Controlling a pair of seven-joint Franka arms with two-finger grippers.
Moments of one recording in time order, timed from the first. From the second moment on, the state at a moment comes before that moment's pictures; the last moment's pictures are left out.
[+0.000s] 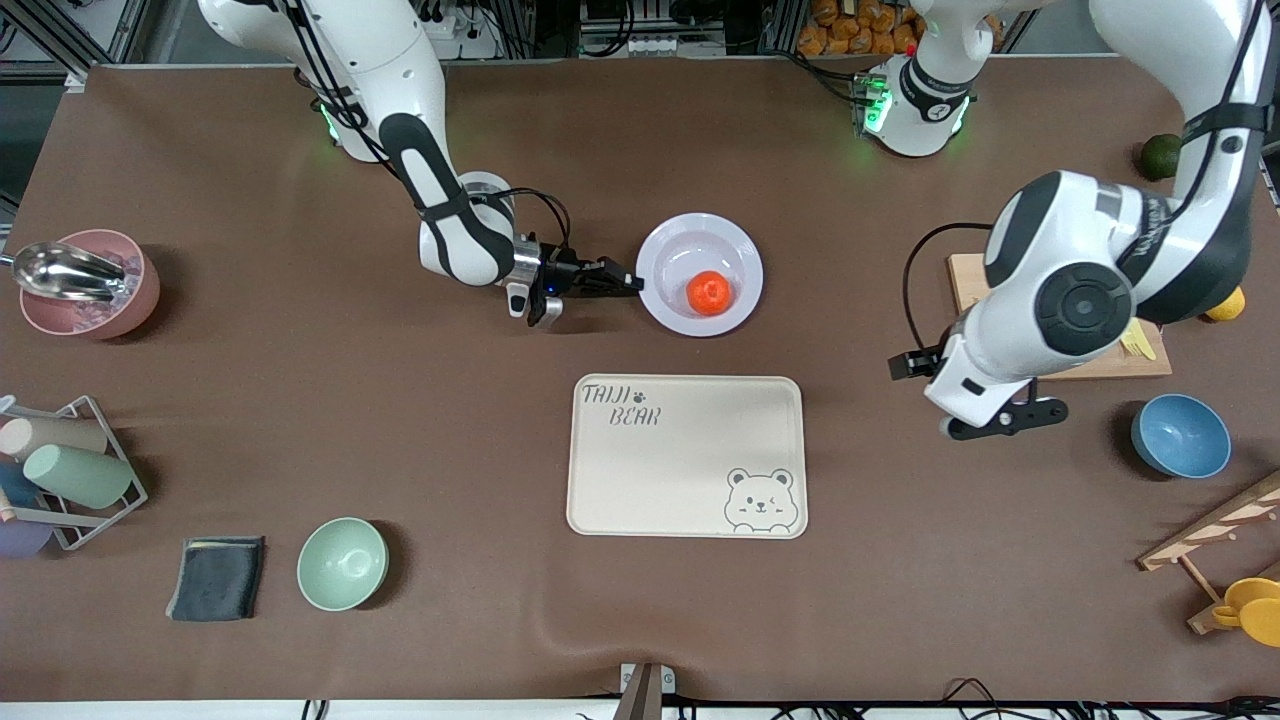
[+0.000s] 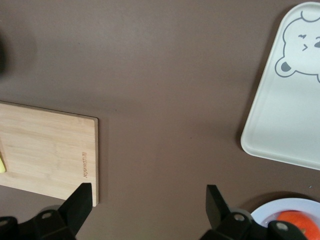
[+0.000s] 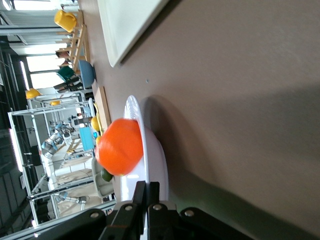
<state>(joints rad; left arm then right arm) 0.12 0.37 -0.45 -1.58 0.21 1.69 -0.52 0.68 0.53 0.03 -2.25 2.18 2.19 -1.13</state>
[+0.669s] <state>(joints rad) 0.04 0.29 -0.27 -1.55 0.09 1.69 -0.32 0.68 0.40 0.03 -2.20 2.32 2.20 -1.03</state>
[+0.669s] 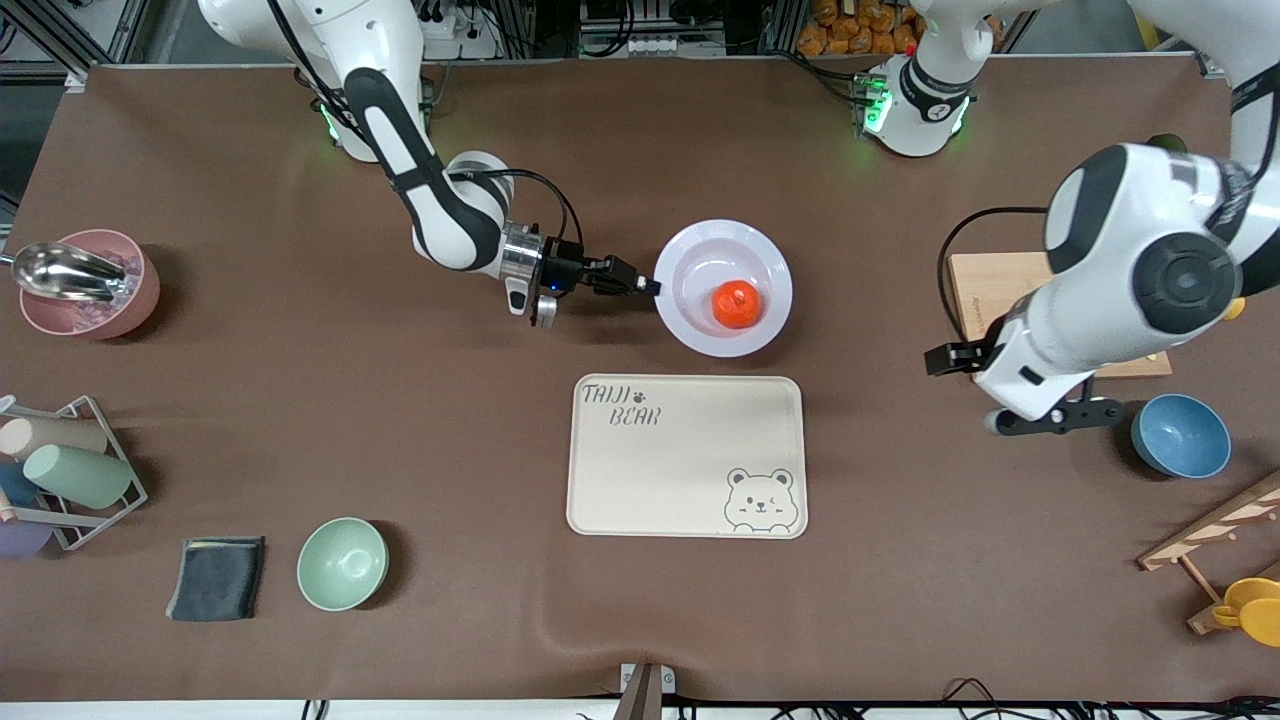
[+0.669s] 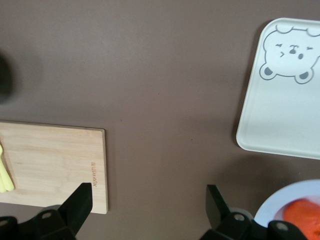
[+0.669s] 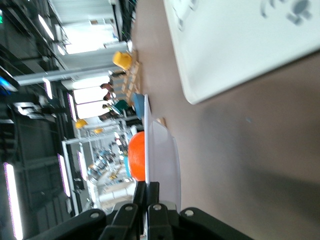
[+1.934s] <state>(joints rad) -0.11 -0.01 0.02 -1.57 0.04 1.47 -0.03 0.58 0.82 0.00 -1.68 2.34 2.43 -0.99</state>
